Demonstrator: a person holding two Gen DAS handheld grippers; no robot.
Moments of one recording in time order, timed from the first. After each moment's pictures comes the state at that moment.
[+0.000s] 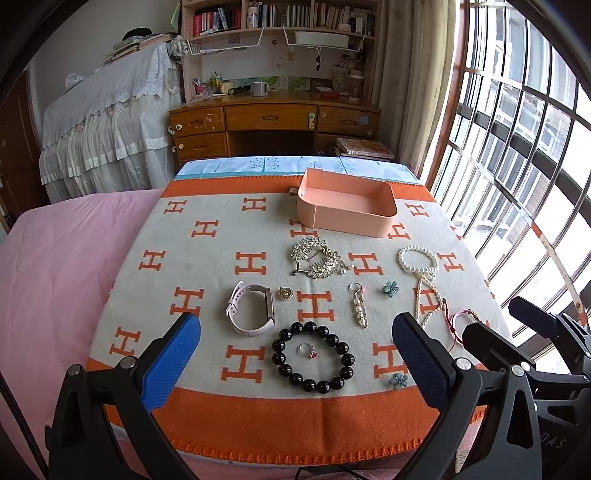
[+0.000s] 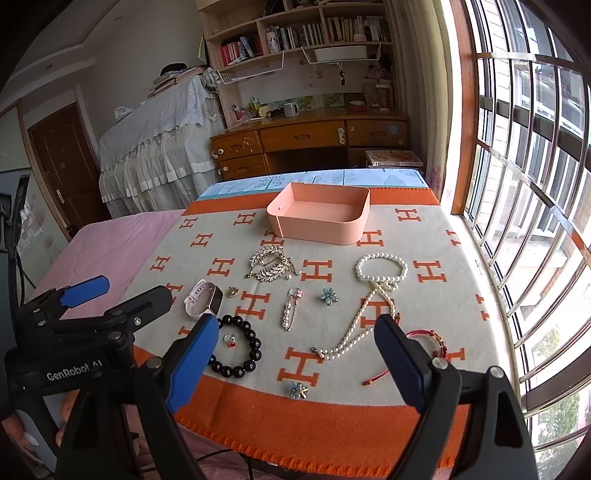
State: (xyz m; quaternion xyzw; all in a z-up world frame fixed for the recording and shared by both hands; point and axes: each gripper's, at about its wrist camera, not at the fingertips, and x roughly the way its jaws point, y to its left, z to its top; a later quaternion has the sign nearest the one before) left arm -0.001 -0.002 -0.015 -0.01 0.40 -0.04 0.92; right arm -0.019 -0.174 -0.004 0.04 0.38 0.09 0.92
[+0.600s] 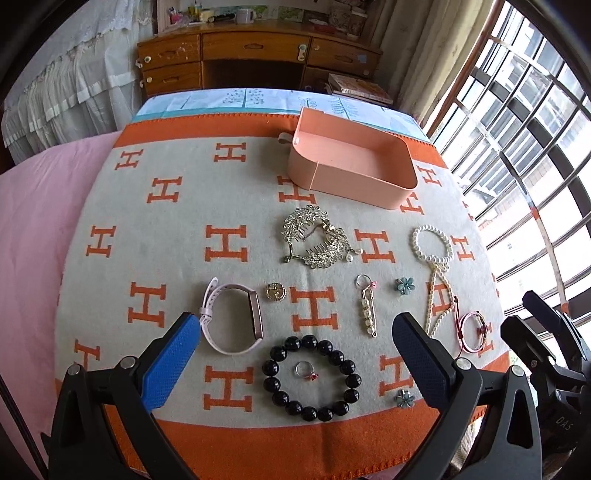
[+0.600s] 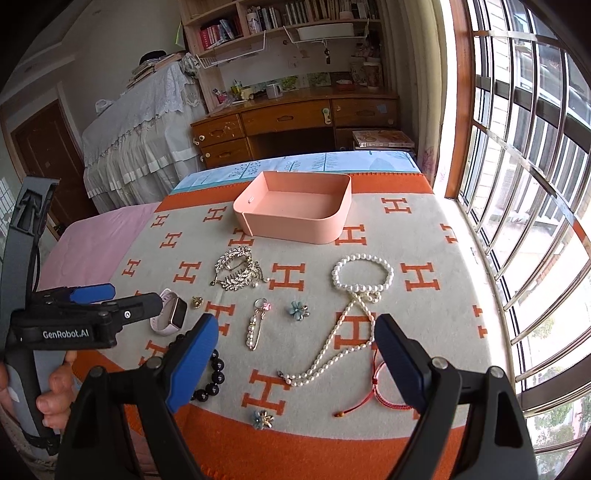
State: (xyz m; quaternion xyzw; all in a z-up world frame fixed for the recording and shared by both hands) left arm 0.121 0.015 -0.050 -0.05 0.54 -0.09 0.84; right arm 0.050 -0.212 -0.005 0.05 0.43 0.07 0.90
